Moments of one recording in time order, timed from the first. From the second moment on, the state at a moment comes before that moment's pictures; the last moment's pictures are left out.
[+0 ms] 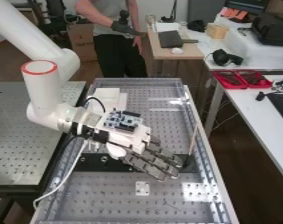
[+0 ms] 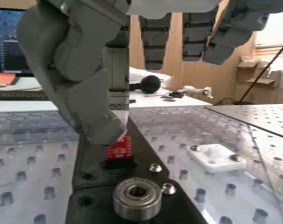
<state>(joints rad) 1.45 -2.09 -1.86 -2.47 -1.41 -0.80</state>
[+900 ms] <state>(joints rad) 1.44 -2.12 -1.85 -2.48 -1.41 -0.78</state>
